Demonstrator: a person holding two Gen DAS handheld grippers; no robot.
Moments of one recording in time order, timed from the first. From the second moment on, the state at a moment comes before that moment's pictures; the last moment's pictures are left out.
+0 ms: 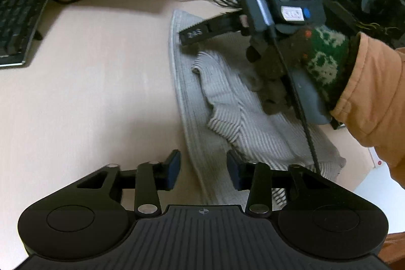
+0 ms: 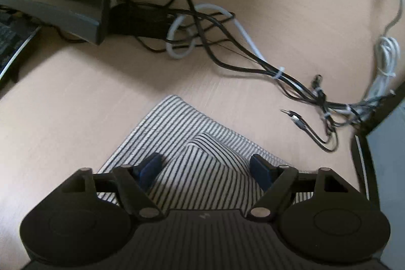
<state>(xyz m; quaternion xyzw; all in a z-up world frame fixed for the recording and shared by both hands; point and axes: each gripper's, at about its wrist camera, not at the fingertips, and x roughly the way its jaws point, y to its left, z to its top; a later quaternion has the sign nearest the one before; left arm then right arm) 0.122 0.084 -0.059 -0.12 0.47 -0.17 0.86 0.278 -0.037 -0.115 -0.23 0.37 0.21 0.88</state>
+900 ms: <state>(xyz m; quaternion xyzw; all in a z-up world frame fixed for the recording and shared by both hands) 0.140 0.097 -0.044 -0.09 0.45 -0.21 0.86 0.198 -0.166 -0.012 -0.16 0.24 0.29 0.91</state>
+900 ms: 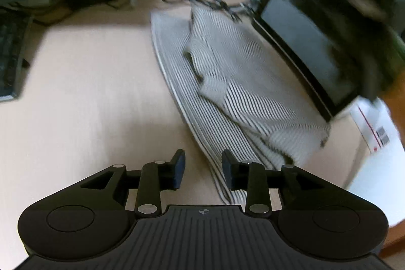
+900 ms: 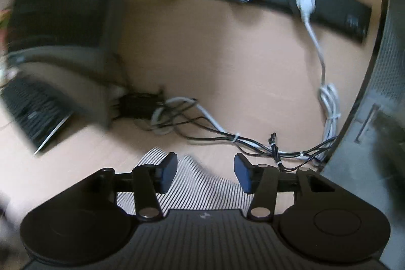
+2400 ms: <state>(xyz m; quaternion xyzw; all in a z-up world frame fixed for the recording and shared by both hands) 0.102 -0.037 -0.104 0.41 0.17 -0.44 0.78 0.162 -0.192 -0.088 -0.01 0.51 0.36 0.78</state>
